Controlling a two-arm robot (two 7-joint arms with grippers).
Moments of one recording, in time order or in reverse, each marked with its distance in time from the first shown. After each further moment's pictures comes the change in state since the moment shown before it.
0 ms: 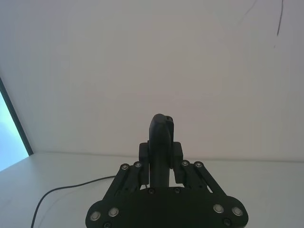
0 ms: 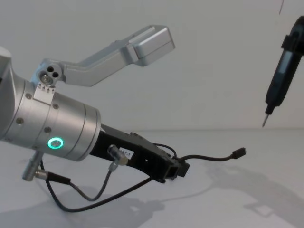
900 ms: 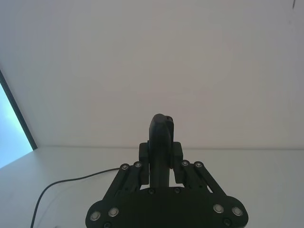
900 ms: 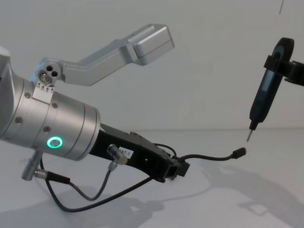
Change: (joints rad) left arm 0.001 0.002 -0.002 -0.003 -0.002 0.000 -0.002; right arm 0.045 -0.016 -0.058 0.108 0.010 -0.043 0.012
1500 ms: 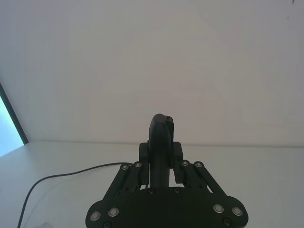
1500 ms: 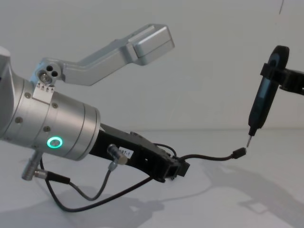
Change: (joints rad) left arm 0.000 0.000 0.000 0.000 0.000 0.000 0.000; right arm 0.018 -0.008 -0.013 0.036 -0.040 -0.010 -0.012
